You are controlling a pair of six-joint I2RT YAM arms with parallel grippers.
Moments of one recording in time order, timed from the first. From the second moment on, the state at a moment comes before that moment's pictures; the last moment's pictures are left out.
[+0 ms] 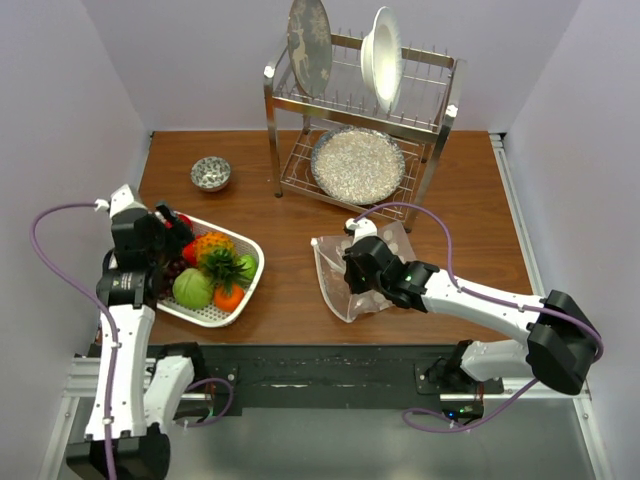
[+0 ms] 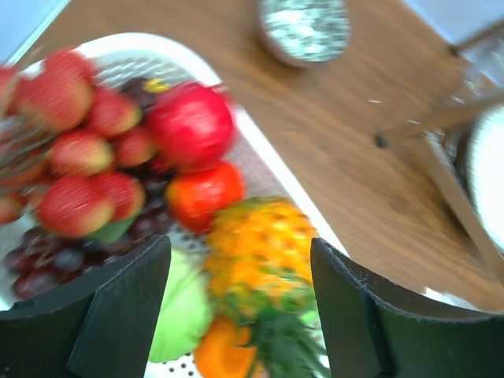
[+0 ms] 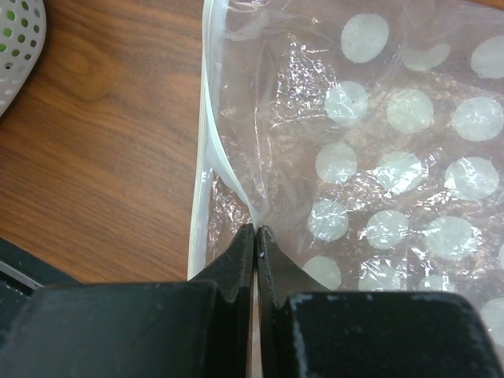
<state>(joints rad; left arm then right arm) 0.13 0.76 0.85 -0.65 -0.12 -0.51 0.92 1.27 0.76 -0.26 0.24 0.49</state>
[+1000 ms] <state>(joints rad) -1.02 1.19 0.85 -0.20 -0.39 -0.56 0.92 0.92 0.74 -0.51 0.47 0.64</state>
